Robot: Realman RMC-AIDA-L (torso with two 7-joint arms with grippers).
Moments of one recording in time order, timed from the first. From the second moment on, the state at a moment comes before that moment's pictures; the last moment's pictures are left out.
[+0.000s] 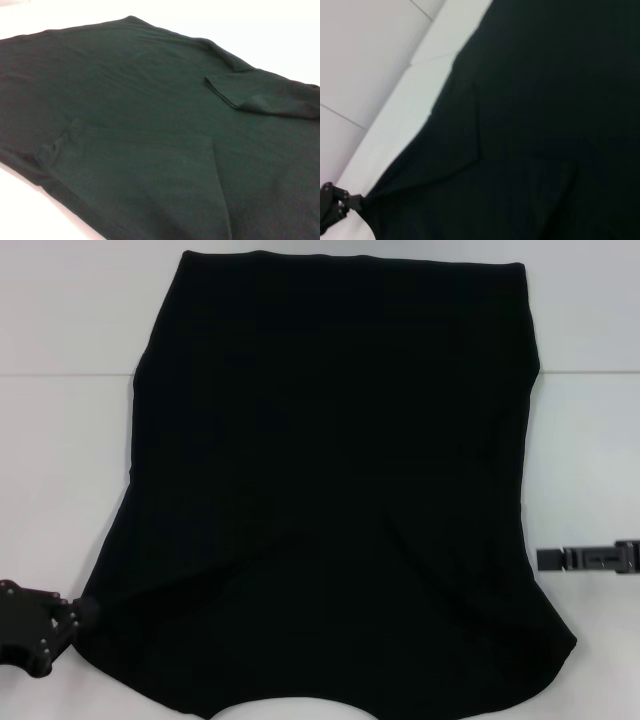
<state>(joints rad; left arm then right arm) -0.32 -2.17 0.32 0.98 2.35 1.60 -1.22 0.50 1.88 -0.85 -0.62 -2.02 -1.51 2.13</state>
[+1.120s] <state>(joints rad) -0.32 -2.17 0.32 0.98 2.34 1.60 -1.22 0.52 1.91 -0.85 -0.56 -2.19 -1.52 2.14</state>
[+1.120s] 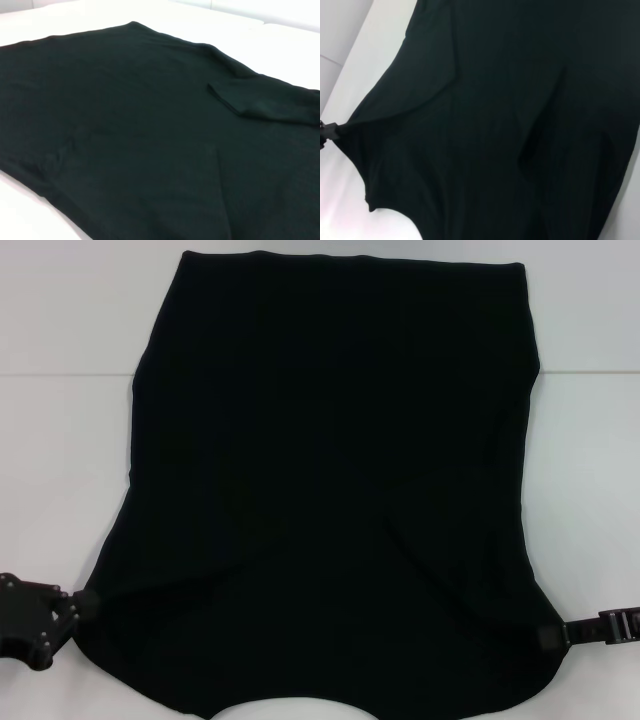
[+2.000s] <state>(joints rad) -0.31 -2.16 0.24 0.98 2.33 1.67 -1.22 0.41 1.90 -0.70 -0.56 -2.19 -1.59 1.96</state>
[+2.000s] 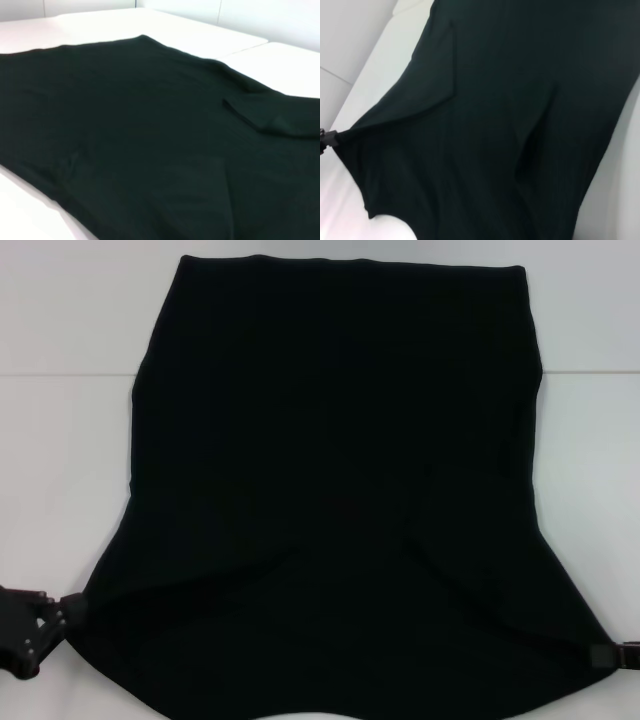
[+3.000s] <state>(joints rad) -0.21 -2.17 0.22 0.97 2.39 1.95 -1.25 0.26 1.82 -0.48 -0.57 -2.30 -1.70 1.82</state>
